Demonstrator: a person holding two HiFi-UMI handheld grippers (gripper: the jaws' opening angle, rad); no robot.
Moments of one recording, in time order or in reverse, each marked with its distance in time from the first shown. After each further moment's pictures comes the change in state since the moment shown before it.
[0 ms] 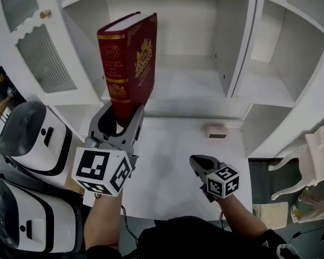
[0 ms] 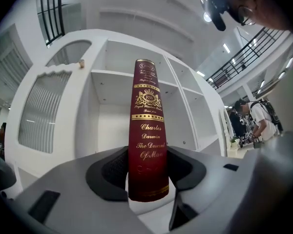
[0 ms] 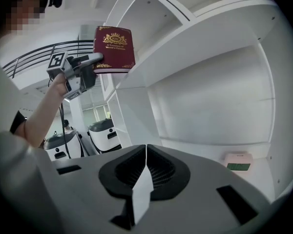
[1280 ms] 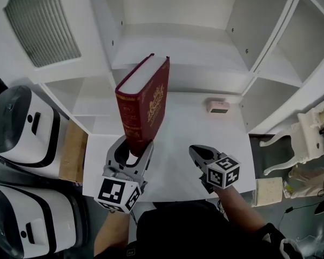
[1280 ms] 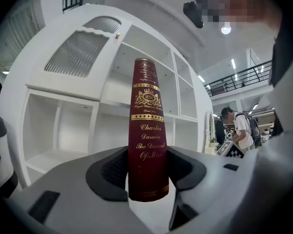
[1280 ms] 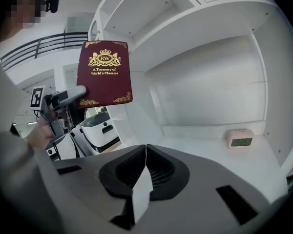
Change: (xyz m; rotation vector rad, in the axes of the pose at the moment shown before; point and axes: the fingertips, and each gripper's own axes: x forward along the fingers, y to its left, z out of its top) left arm -0.096 0.020 -0.176 -0.205 0.139 -0.158; right arm 0.047 0.057 -0.052 0.080 0.097 -0.101
